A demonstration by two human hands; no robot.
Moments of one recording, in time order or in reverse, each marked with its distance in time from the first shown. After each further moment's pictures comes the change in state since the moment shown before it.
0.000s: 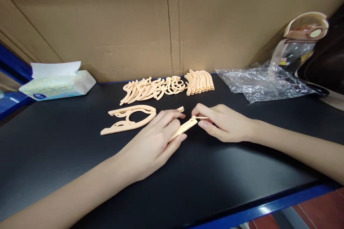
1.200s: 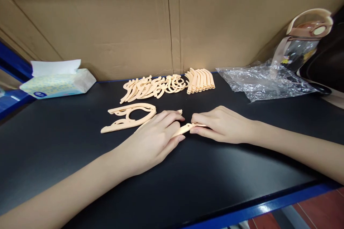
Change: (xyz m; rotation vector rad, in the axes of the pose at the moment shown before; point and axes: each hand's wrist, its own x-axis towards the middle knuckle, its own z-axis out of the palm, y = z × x) left_hand 0.000 -0.008 -0.002 0.170 -0.115 0.057; right_hand 0.002 -0.004 0.006 -0.233 -0.032 -0.070
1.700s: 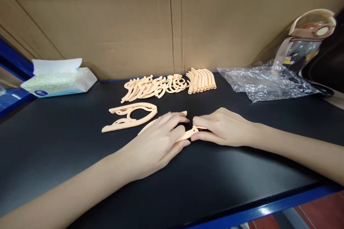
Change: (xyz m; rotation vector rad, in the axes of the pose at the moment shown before) left_hand 0.001 0.005 0.002 -0.046 0.001 0.028; right_hand -0.001 -0.003 0.001 -0.046 -0.032 0.000
